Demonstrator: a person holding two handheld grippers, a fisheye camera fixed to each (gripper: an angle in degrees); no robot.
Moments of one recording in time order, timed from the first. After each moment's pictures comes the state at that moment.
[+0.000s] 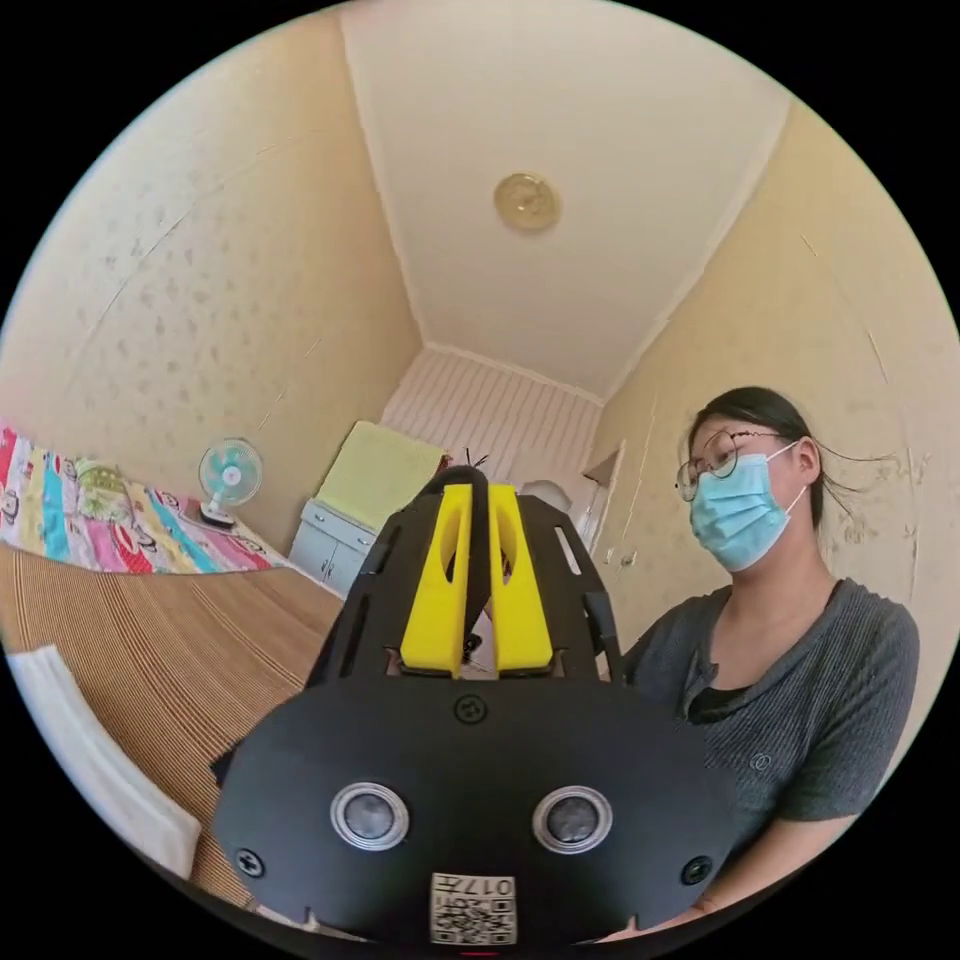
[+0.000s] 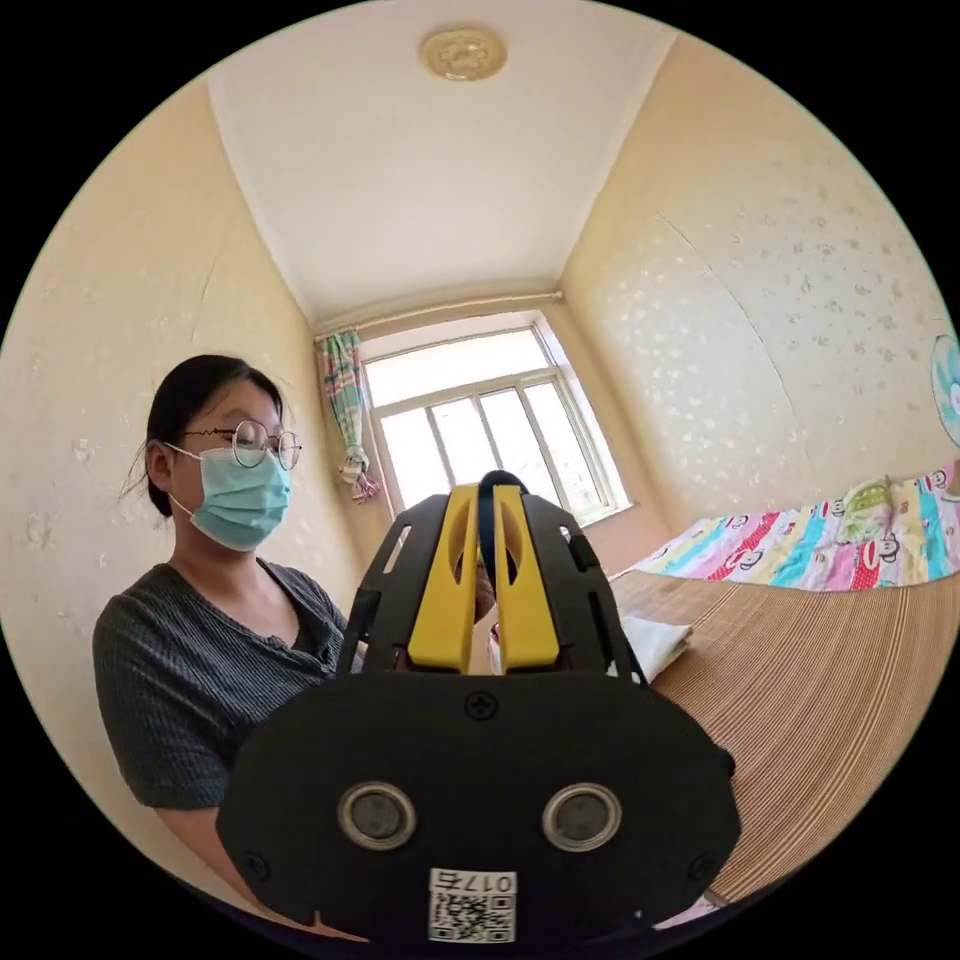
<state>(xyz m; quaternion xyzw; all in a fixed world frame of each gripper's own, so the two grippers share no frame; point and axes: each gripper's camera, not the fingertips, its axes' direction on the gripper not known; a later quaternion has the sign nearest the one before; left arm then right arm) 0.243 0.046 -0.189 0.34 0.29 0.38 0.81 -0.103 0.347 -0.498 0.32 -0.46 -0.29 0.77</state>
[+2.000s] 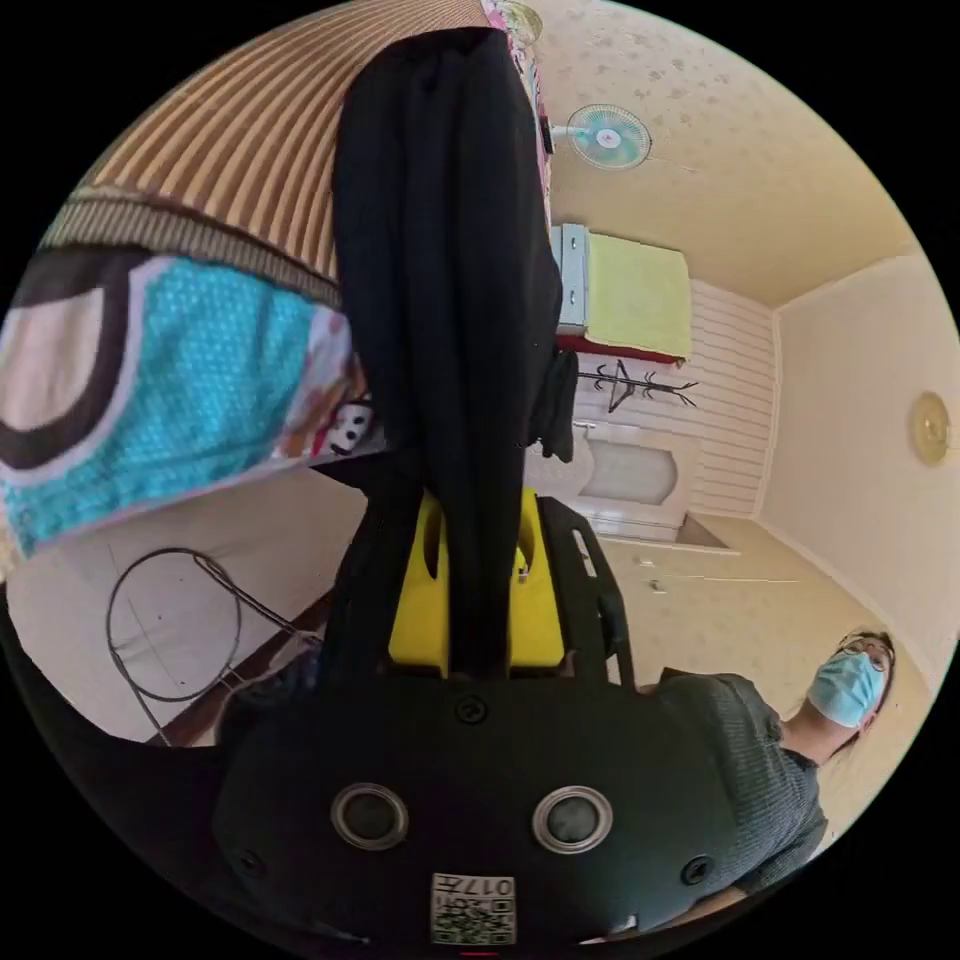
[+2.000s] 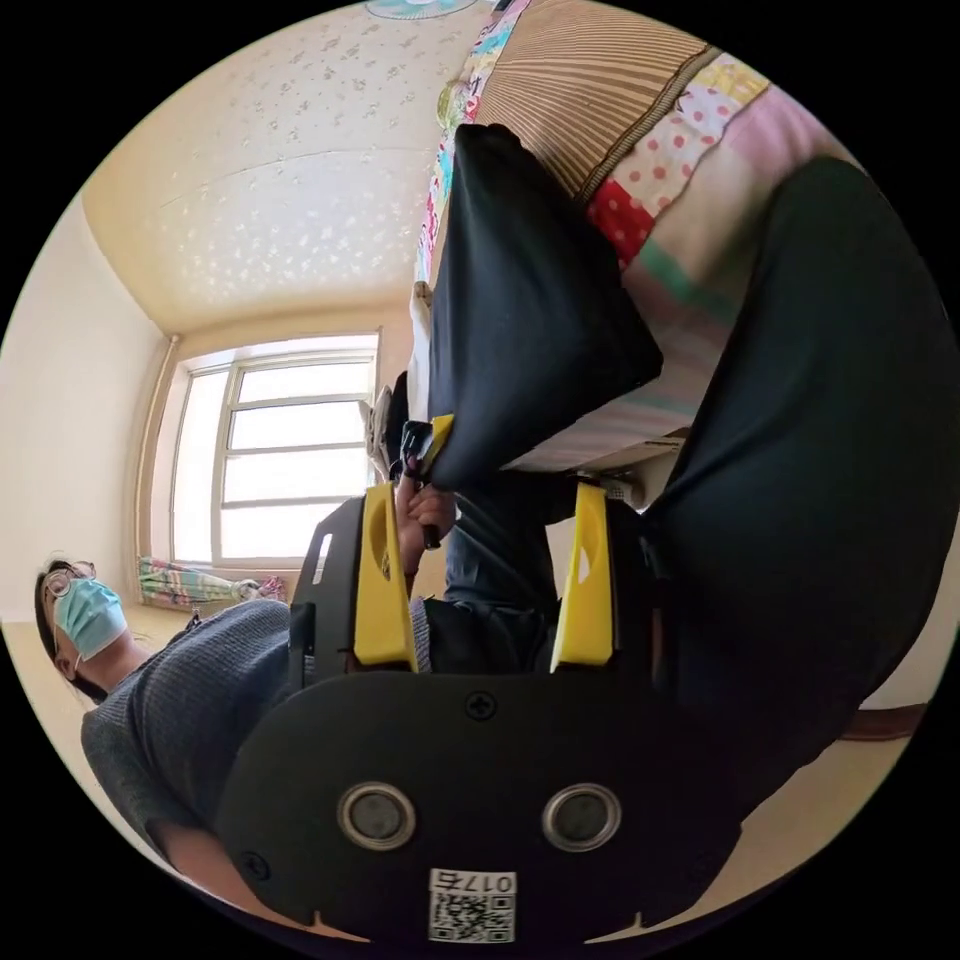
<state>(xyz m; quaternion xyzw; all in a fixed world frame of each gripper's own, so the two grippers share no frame) -0.060 -0.063 0.119 -0.11 0.31 -0.12 0.94 0.088 0.414 -0.177 -0.09 -0.42 0.20 0.88</state>
